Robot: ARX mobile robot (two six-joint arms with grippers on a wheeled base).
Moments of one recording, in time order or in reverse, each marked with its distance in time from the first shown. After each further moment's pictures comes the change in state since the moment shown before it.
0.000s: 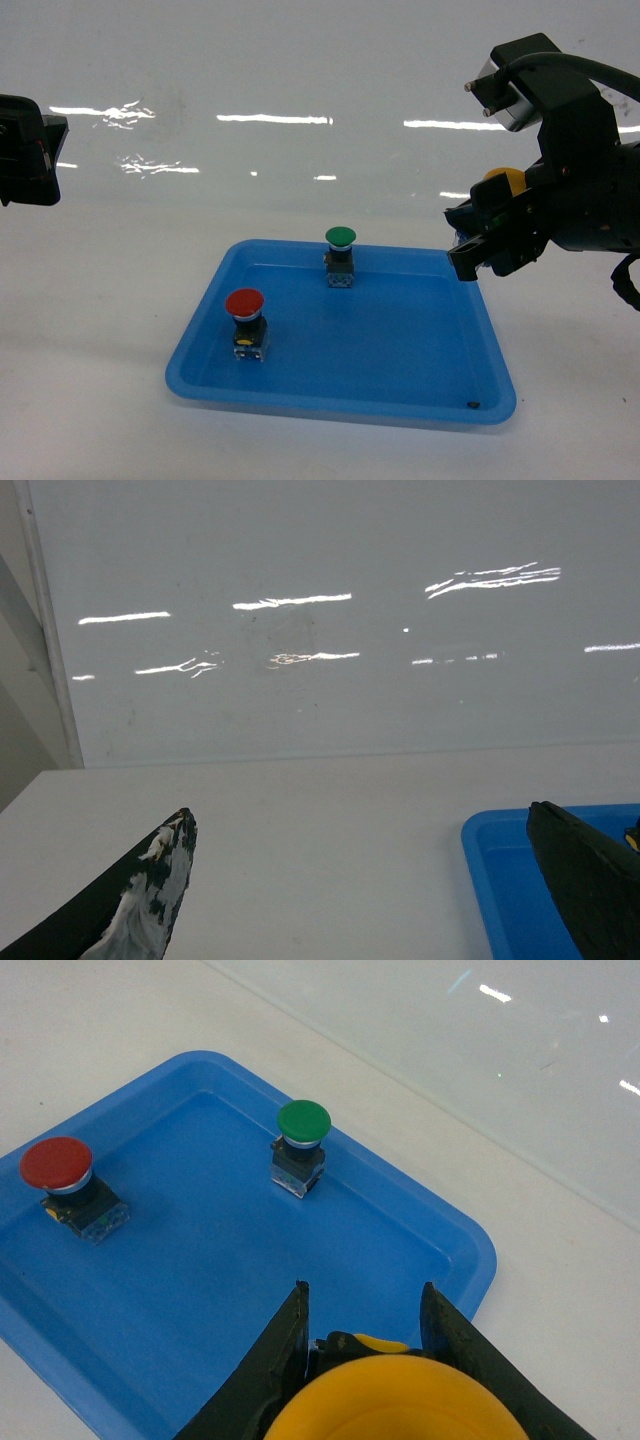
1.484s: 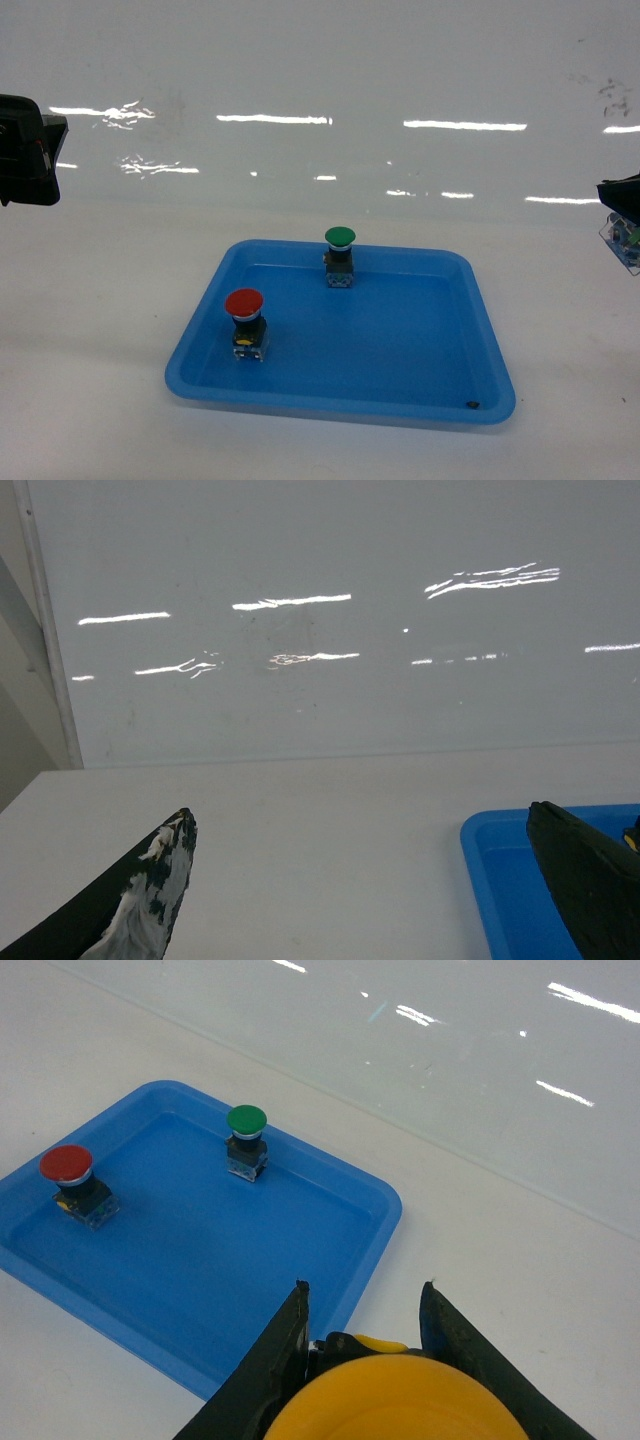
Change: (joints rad) left arm 0.000 0.000 0.000 -0.001 0.002 0.000; right arm -0.090 -0.481 -0.290 -0.097 0.034 0.047
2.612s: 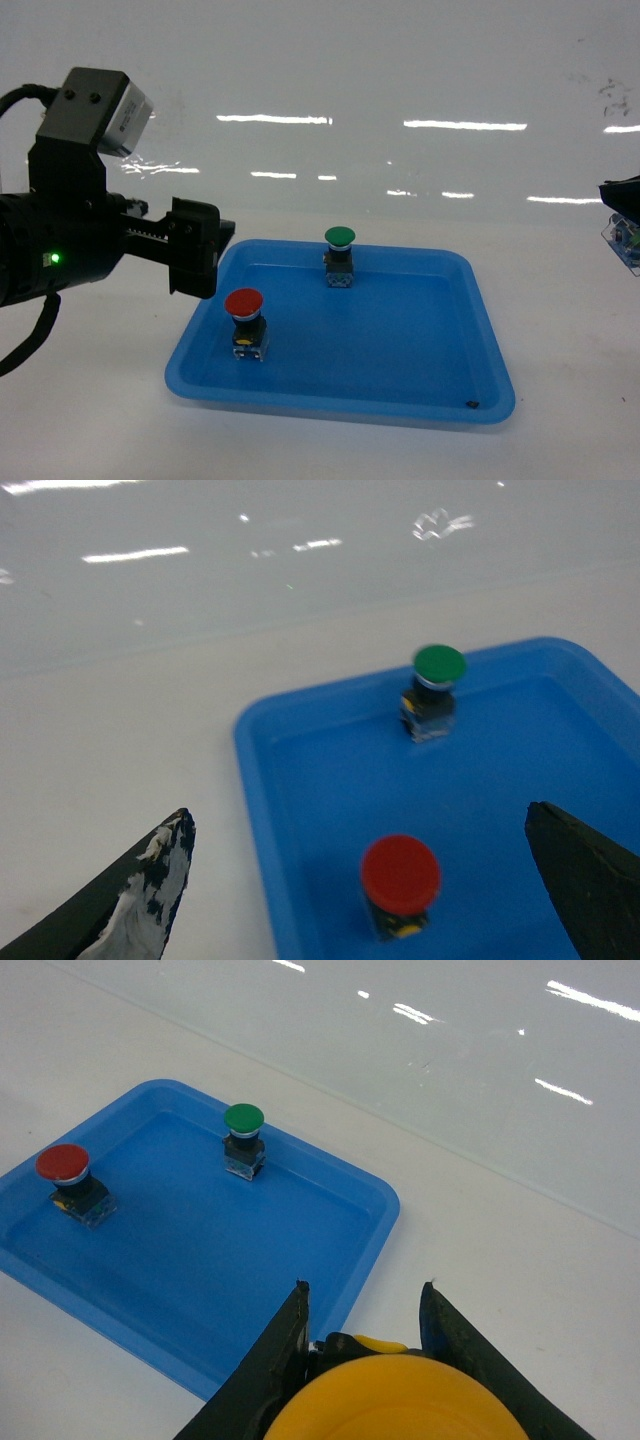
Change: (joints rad) left arm -0.197 0.224 0.141 -0.201 0.174 -0.062; right arm 0.000 0.000 0.000 0.000 0.000 0.000
